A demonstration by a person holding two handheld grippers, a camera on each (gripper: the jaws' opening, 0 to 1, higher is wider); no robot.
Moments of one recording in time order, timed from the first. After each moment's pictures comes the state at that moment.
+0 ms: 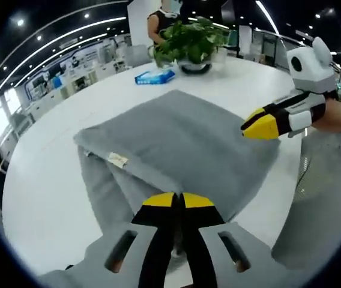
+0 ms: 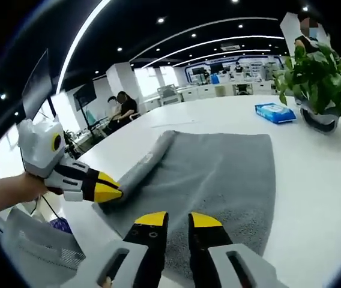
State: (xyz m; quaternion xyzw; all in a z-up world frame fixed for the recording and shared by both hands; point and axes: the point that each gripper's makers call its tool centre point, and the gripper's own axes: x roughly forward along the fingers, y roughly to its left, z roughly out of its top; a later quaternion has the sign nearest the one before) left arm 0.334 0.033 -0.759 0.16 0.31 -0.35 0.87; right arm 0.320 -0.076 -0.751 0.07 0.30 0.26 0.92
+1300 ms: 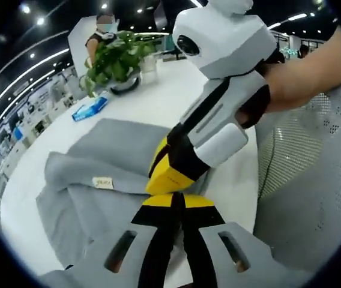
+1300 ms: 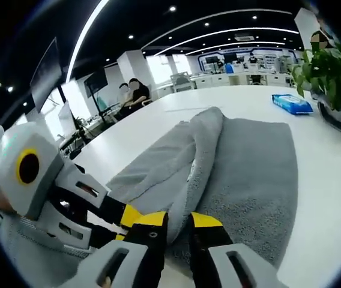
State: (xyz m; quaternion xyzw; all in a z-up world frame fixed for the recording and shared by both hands) left arm 0.273 -0.061 -0.773 0.25 0.22 -0.51 0.79; right arm 0.304 -0.054 -0.771 0.05 0.33 0.30 0.89
